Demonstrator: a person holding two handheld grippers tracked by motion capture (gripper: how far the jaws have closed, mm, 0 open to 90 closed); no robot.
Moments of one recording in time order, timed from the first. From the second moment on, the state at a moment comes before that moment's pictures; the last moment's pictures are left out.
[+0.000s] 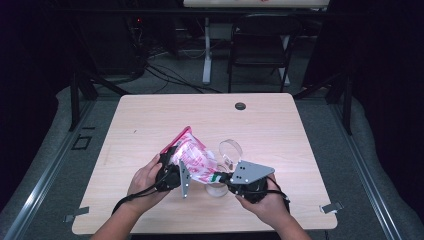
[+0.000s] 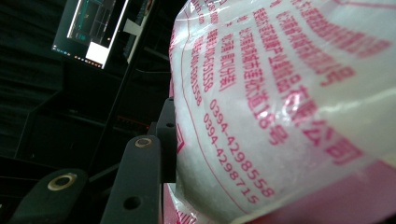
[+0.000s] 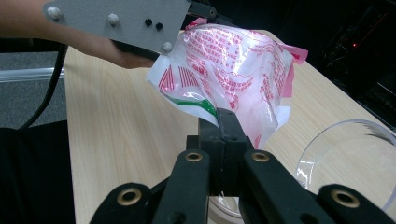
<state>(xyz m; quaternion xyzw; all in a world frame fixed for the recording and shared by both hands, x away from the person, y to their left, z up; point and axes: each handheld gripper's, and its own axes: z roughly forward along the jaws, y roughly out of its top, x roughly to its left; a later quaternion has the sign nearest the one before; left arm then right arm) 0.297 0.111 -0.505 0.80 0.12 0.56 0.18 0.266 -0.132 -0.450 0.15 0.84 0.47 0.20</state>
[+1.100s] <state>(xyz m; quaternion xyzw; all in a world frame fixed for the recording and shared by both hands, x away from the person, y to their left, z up) 0.302 0.109 -0.503 0.80 0.11 0.56 0.17 0.267 -0.135 -0.456 0.15 0.84 0.48 0.21</state>
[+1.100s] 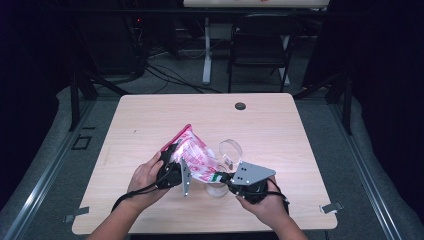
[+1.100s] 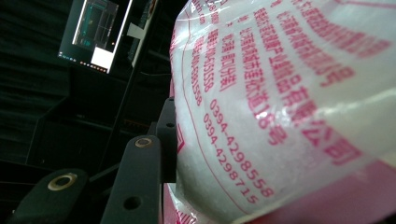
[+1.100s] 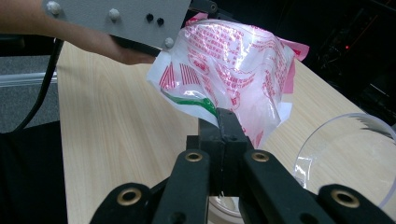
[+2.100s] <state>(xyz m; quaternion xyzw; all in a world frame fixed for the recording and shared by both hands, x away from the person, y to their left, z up) 0.301 0.106 -0.498 0.80 0.09 0.58 0.13 0.270 -0.138 -0.463 0.16 0.83 0.49 0.20</state>
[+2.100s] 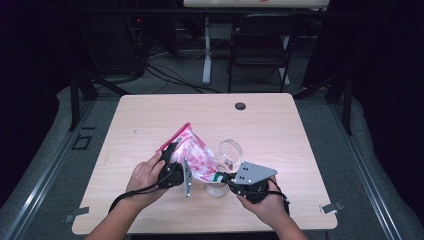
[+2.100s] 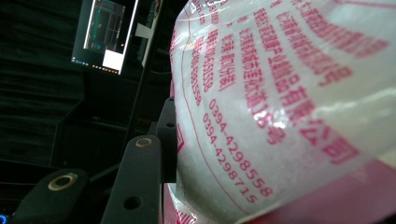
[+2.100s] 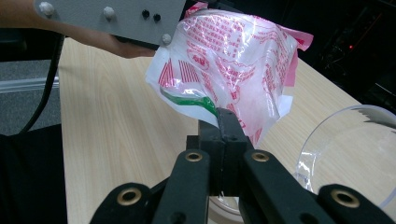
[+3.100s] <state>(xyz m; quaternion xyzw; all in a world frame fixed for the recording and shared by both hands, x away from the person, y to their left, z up) 0.299 0.107 -0.495 0.79 0.08 0.60 0.12 0.272 -0.139 -0.462 0.17 0.83 0.50 0.20</state>
